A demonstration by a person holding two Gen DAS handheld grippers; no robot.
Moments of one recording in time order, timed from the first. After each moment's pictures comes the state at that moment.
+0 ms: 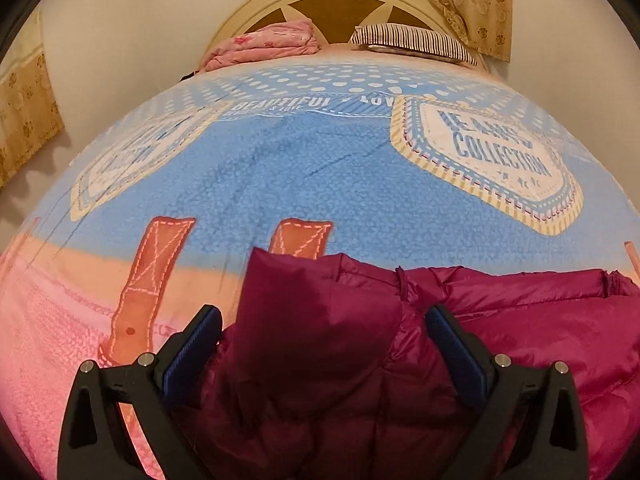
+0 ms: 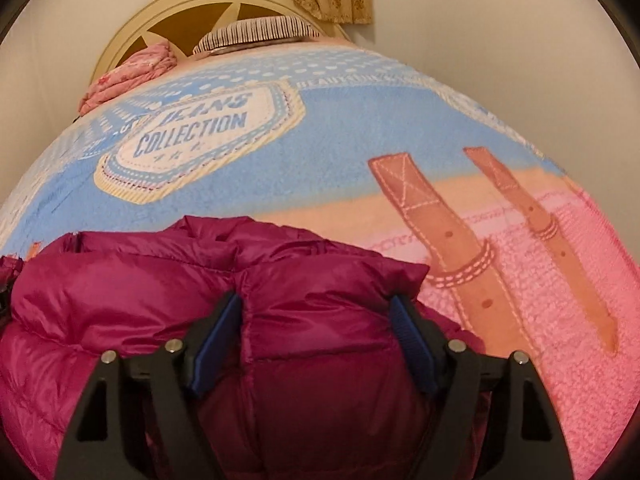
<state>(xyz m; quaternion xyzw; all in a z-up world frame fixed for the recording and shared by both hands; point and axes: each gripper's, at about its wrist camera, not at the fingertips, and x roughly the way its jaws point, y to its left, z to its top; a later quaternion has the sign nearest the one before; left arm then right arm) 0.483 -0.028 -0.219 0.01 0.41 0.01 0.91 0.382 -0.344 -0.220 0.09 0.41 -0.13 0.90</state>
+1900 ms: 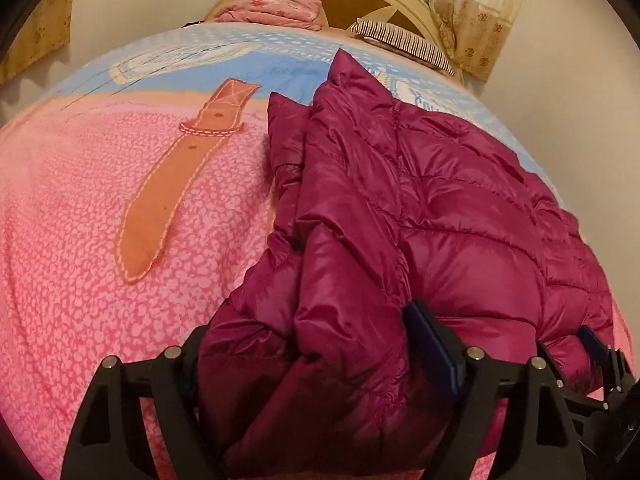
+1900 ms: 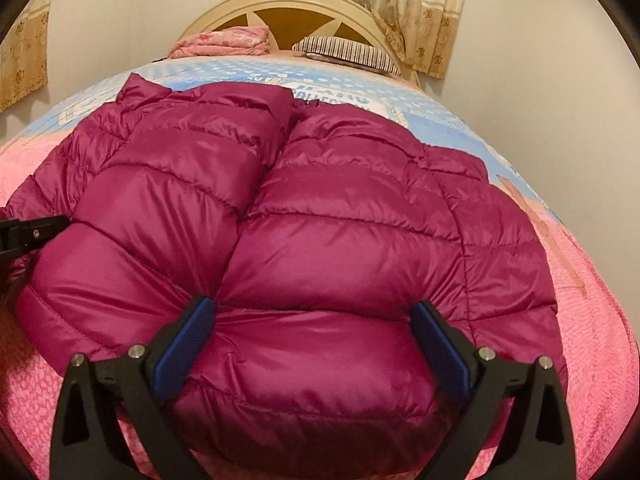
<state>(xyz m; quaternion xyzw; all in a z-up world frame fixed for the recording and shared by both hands) 0.285 0.038 -0.234 -0.12 0.43 -0.06 0.89 0.238 -0.179 -0.231 -0.07 0.37 -0.06 0.92</state>
